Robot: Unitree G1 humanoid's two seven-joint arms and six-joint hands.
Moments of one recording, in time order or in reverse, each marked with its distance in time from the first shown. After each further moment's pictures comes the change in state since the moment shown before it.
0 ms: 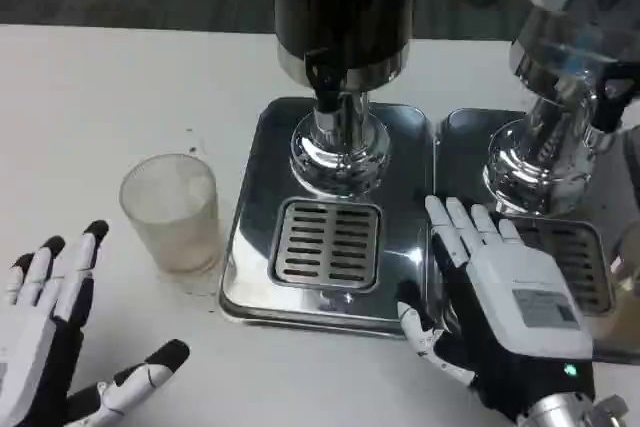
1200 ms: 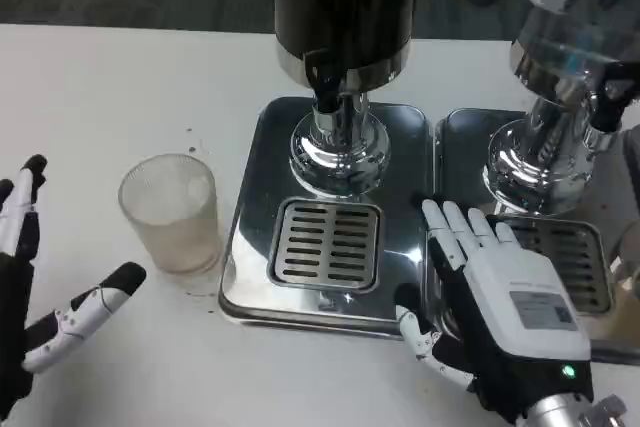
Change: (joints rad) left arm -0.197 -0.011 0.057 0.182 -0.206 -0.085 -0.018; right arm 0.002 0.001 0.001 -0.002 0.001 0.001 0.016
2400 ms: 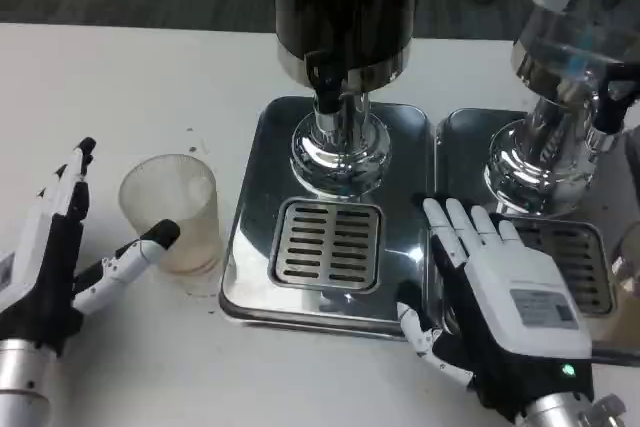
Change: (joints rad) left arm -0.411 -0.042 -0.122 0.590 -0.112 -0.185 -0.046; right arm 0.004 0.014 0.001 -0.015 -0.029 0.020 0.007
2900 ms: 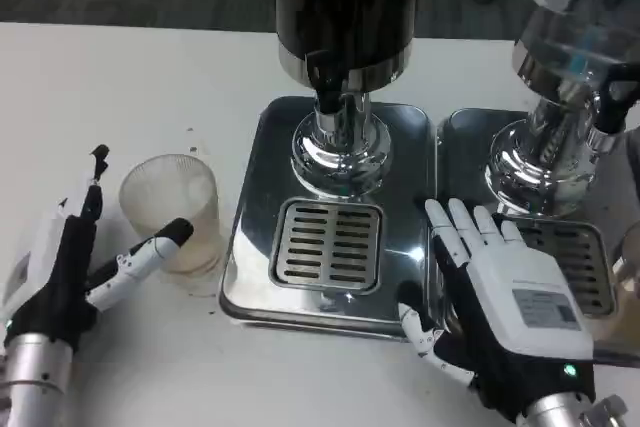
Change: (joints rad) left arm -0.075 -0.036 -0.010 0.129 -0.068 -0.026 -0.057; right arm 0.003 0.002 -0.001 -0.003 0.002 0.006 0.001
